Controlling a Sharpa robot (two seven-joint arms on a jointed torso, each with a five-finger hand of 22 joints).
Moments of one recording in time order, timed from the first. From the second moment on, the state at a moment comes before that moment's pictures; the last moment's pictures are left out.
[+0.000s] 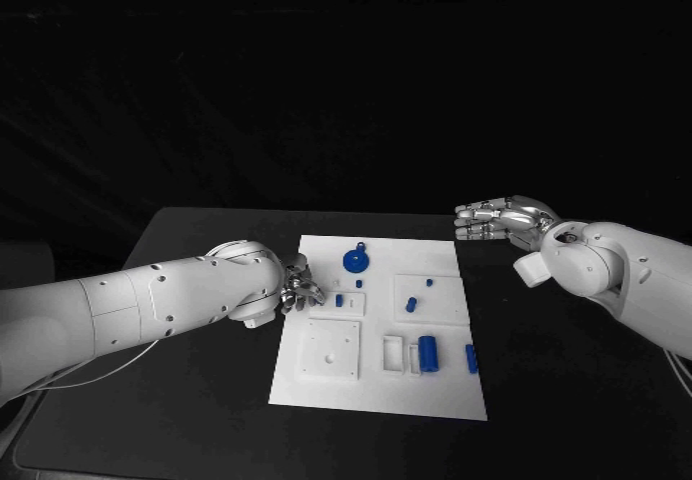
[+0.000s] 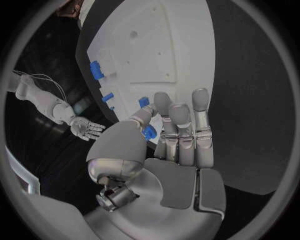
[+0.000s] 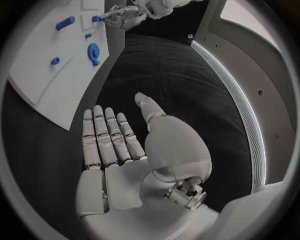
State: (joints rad) left arm 1.33 -0.66 -0.22 1.28 -1.01 -0.05 -0.46; left_hand 1.02 0.08 0.39 -0.16 0.36 1.08 0.06 0.21 1.02 1.47 -0.08 0.65 0.55 1.40 -0.12 1.03 0.69 0.02 1.32 -0.14 0.38 1.31; right arm 1.19 -0.69 0.15 0.98 -0.39 0.06 0.10; right_hand 1.24 0.03 0.08 -0.19 0.40 0.82 0.18 0.06 0.06 0.93 0.19 0.07 0.06 0.96 0.19 0.07 0.06 0.12 0.78 0.19 0.06 0.06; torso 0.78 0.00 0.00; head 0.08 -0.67
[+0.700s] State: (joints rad) left arm 1.33 -0.65 -0.22 1.26 -0.99 -0.01 -0.46; left_hand 1.02 0.08 0.39 -0.16 0.37 1.08 0.07 0.21 1.02 1.47 -0.08 0.65 0.55 1.40 -0.12 1.03 0.69 0.02 1.32 -0.14 0.38 1.31; right arm 1.19 -0.69 0.15 0.98 -0.39 0.06 0.10; right_hand 1.24 0.03 0.08 -0.19 0.40 0.82 0.18 0.06 0.06 0.93 0.19 0.07 0.06 0.96 0.19 0.07 0.06 0.12 0.78 0.19 0.06 0.06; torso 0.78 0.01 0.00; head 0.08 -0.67
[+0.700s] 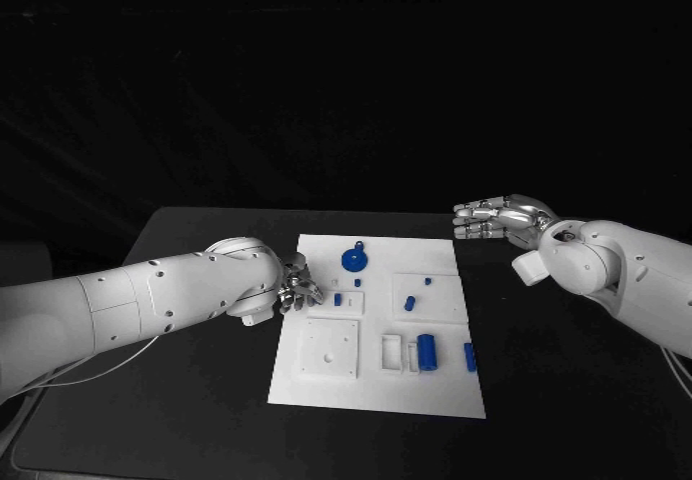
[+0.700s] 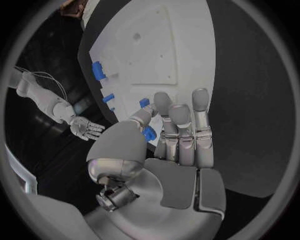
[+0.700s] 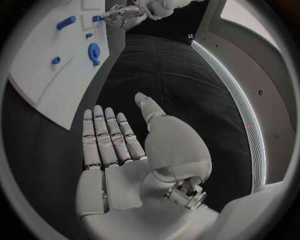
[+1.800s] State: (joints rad) left arm 1.35 -0.63 -0.22 1.23 -0.98 0.04 -0.45; left_hand 1.02 0.08 0.39 -0.16 0.38 1.08 0.06 0.20 1.02 1.47 -0.08 0.65 0.55 1.40 -0.12 1.03 0.70 0.02 1.32 -0.14 0.39 1.31; right arm 1.18 -0.68 0.15 0.97 -0.39 0.06 0.10; right_hand 1.24 0.03 0.08 -0.19 0.40 0.82 0.18 0.06 0.06 0.93 0.19 0.07 0.06 0.96 0.19 0.07 0.06 0.12 0.78 0.19 0.06 0.06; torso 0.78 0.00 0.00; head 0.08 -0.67
